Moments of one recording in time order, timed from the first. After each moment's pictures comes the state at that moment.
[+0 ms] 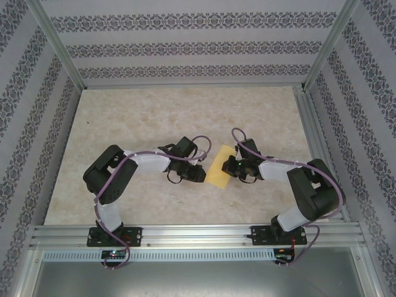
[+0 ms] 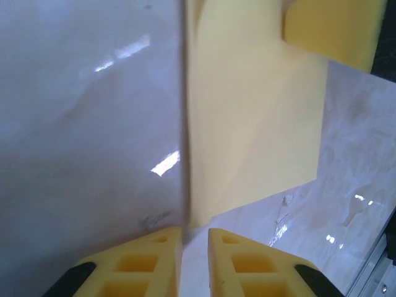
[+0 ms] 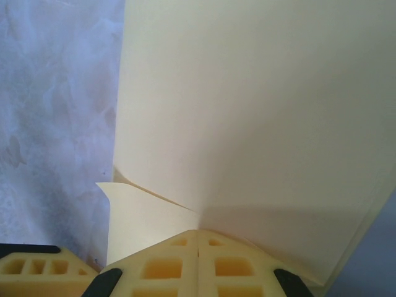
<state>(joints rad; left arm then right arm) -0.72 1.84 0.99 -0.27 0.52 -0.45 0.40 1.54 0.57 -0.04 -0.37 0.78</state>
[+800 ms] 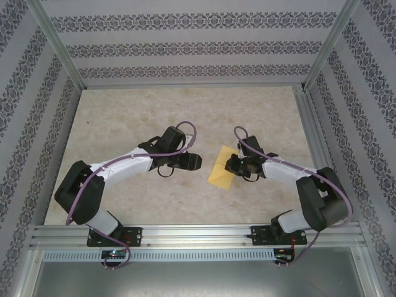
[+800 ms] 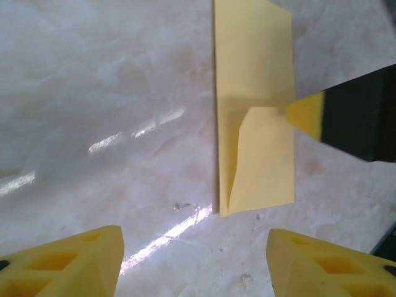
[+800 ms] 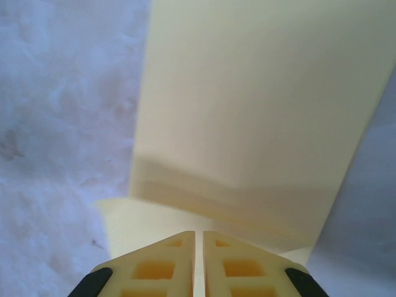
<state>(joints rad) -0.68 1.55 0.96 -0.35 0.32 -0.50 0.40 1.42 0.64 -0.25 -0.30 0.70</state>
